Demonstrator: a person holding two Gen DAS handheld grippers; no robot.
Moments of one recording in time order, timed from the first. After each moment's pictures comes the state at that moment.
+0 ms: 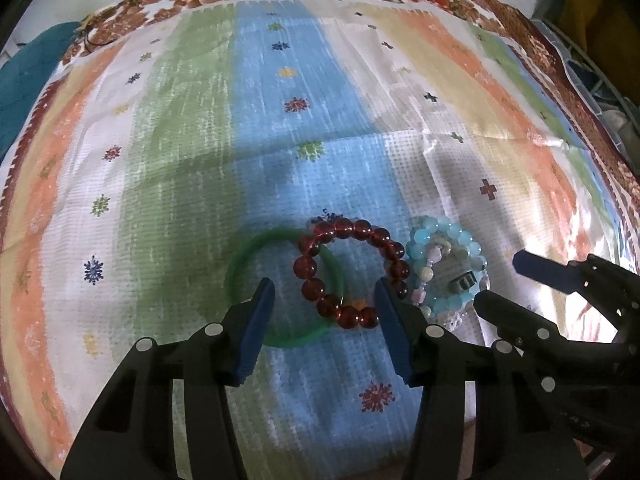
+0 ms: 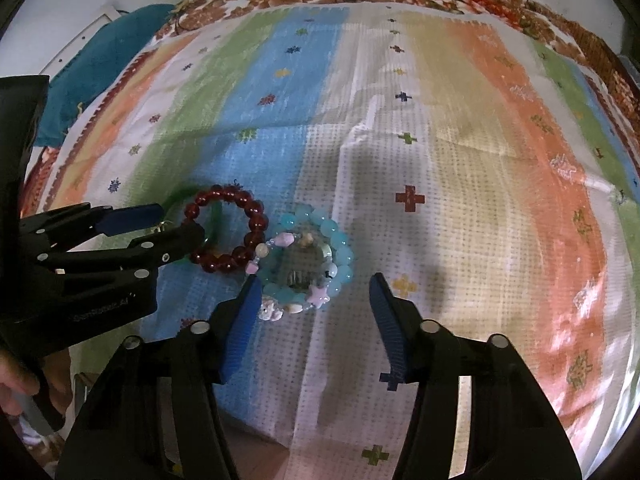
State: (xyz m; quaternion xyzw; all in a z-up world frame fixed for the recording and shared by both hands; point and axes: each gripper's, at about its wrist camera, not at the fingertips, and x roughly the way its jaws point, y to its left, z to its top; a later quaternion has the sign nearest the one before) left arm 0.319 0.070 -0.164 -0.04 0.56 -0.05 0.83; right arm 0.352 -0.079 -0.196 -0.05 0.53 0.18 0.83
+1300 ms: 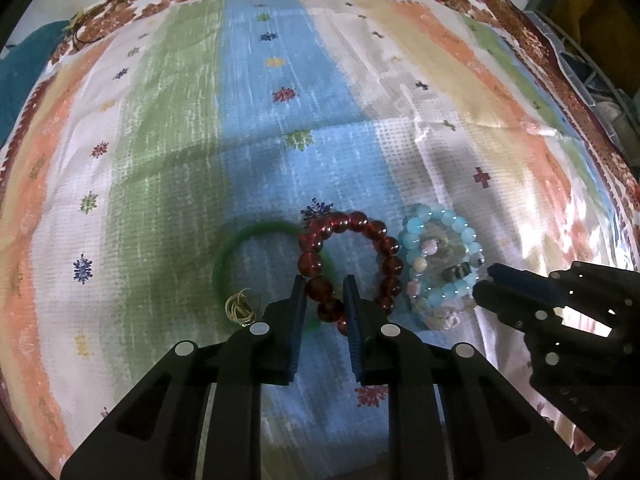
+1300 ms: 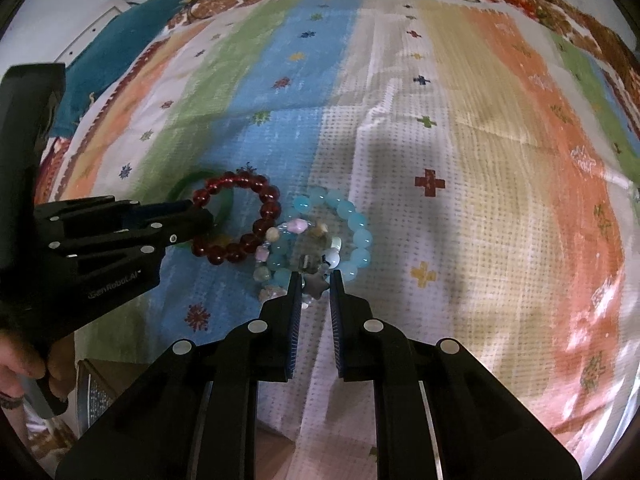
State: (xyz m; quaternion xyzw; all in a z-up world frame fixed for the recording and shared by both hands) left arm 0.316 0.066 -0.165 -0.03 0.57 -0.07 0.82; right arm 0.348 -0.075 -0.198 -0.06 0.54 0.21 0.81
